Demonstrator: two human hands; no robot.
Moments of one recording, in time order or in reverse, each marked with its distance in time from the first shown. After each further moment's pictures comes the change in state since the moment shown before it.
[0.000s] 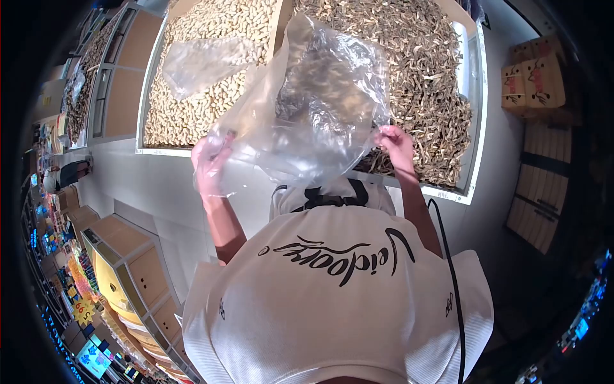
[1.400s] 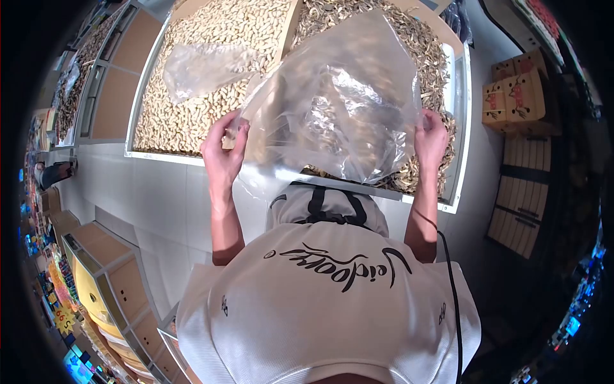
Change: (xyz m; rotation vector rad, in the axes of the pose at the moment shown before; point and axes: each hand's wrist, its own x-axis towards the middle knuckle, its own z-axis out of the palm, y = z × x) left_hand 0.019 0.040 0.032 0.305 0.135 0.298; right_hand 0.006 -0.155 0.012 -0.875 0.532 -0.229
